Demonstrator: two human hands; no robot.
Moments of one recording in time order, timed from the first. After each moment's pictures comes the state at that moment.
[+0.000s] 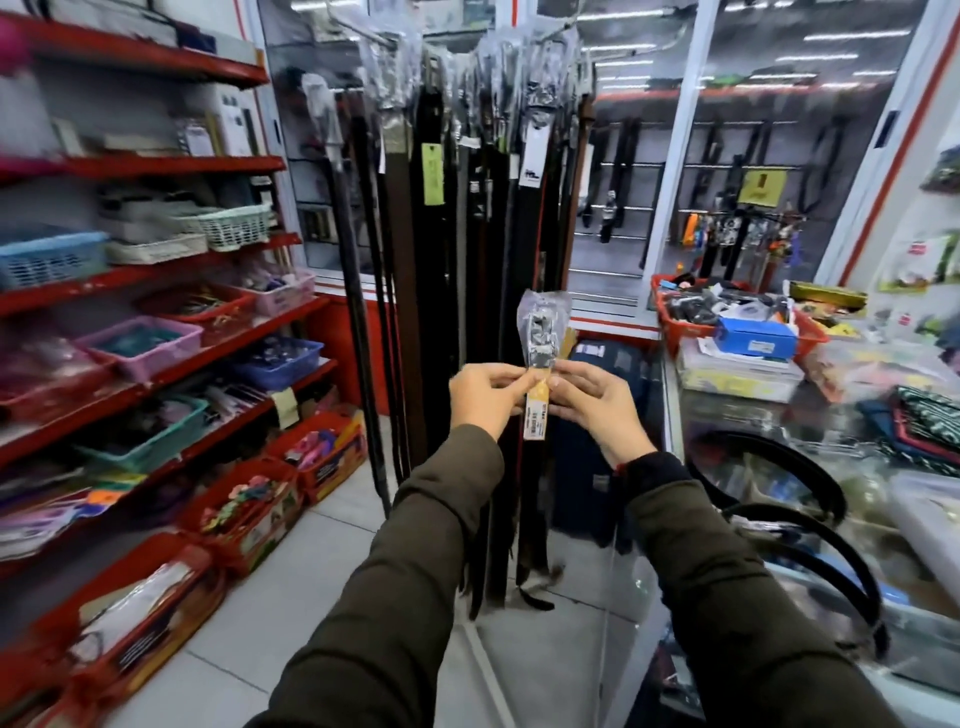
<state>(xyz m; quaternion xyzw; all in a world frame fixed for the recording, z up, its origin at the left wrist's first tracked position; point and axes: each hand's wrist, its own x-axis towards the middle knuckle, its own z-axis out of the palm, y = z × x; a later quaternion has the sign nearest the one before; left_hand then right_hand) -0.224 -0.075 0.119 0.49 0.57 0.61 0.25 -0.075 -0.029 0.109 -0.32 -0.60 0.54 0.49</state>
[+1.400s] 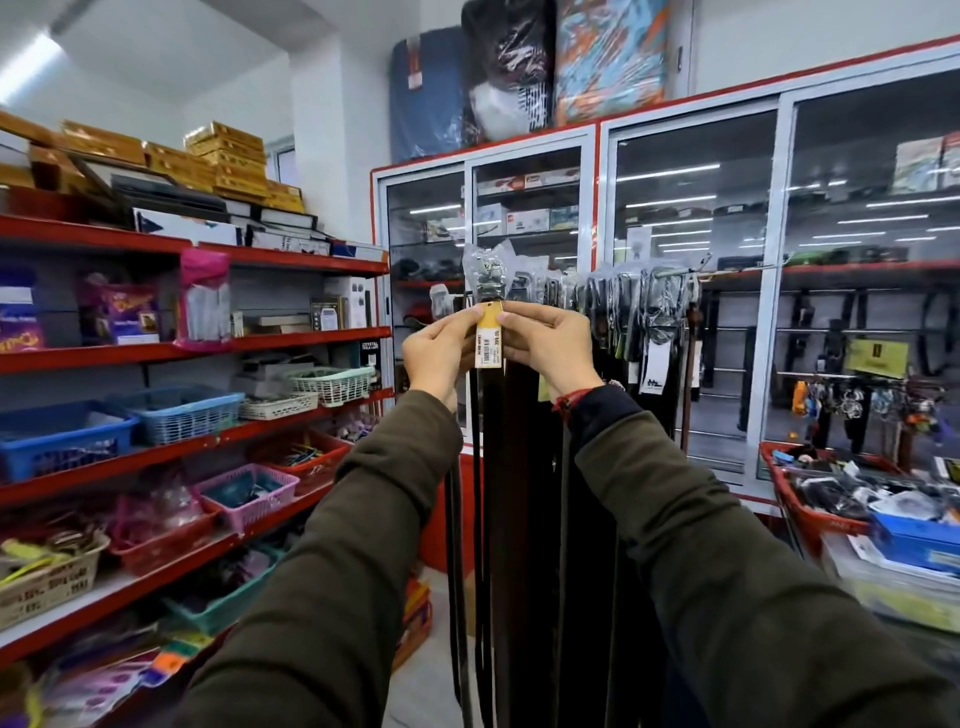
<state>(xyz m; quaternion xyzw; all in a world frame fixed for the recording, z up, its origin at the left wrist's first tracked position) -0.415 -0.054 0.375 0.35 0.37 0.82 0.25 -0.303 -0.009 0.388 -0.15 -0.60 0.56 0.56</state>
